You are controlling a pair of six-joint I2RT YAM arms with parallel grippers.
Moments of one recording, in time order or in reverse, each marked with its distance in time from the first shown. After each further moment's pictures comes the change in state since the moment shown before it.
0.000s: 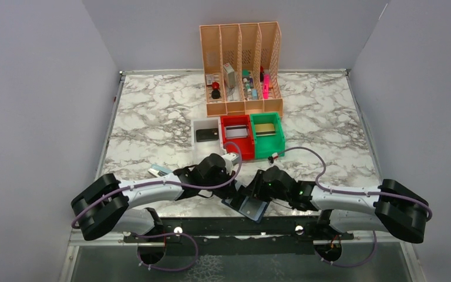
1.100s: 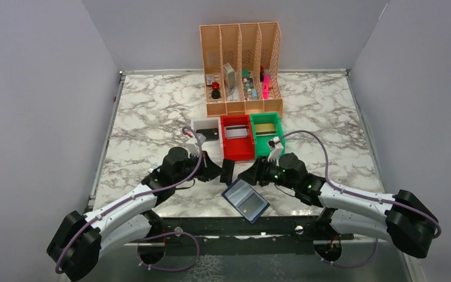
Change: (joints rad) left arm 0.291 -0.382 -0.164 0.125 0.024 -0.109; right arm -0.163 -0.162 0.003 0.182 -0.171 -0.398
